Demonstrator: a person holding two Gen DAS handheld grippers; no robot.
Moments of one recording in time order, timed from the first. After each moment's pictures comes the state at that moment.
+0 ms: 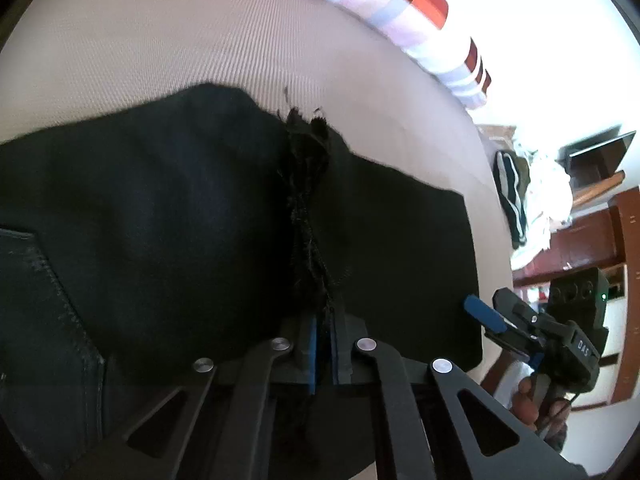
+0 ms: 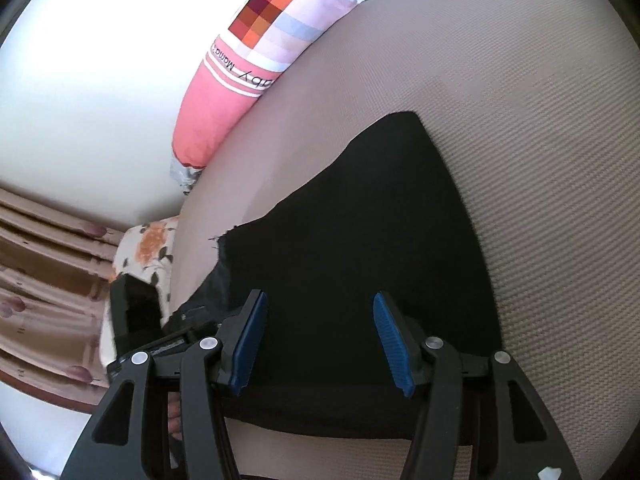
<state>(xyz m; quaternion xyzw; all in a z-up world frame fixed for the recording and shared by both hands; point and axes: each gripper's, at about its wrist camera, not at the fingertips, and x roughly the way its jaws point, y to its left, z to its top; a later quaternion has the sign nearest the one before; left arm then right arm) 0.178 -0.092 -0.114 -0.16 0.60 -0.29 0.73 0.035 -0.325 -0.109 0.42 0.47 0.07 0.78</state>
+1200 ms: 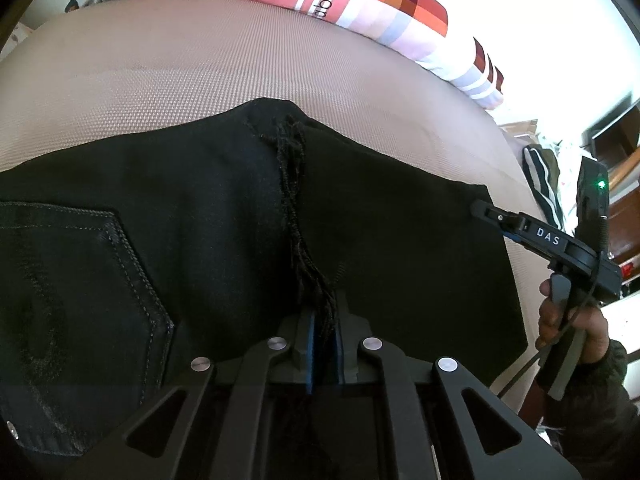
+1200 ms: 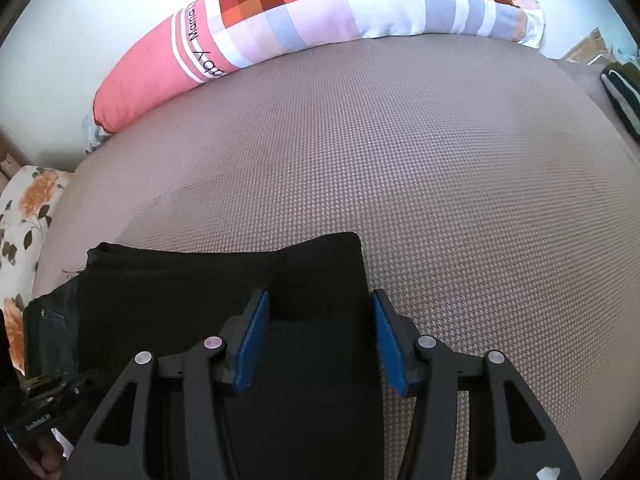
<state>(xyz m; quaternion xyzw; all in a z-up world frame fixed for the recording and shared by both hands) 0.152 -0.068 -0.115 -0.09 0.56 -0.25 0.79 0.118 -0.315 -0.118 0.17 0.52 -0.04 0.84</state>
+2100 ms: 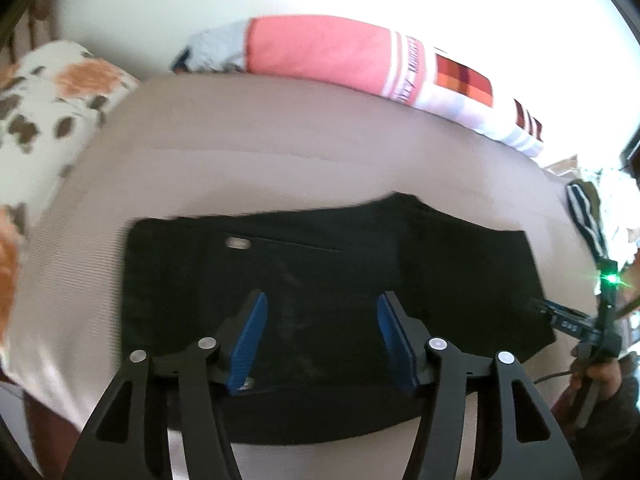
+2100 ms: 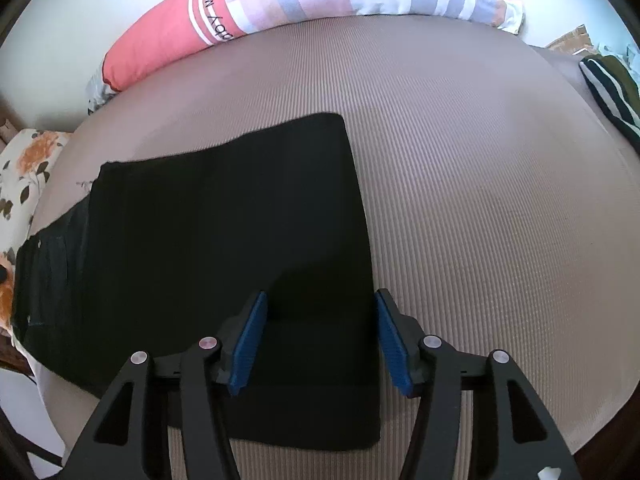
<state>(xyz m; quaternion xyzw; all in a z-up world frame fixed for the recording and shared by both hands) 0.114 0.067 -0.024 -0.03 0.48 -0.12 0.87 0.041 -0.293 -0.113 0.13 0.55 -0.05 0.82</state>
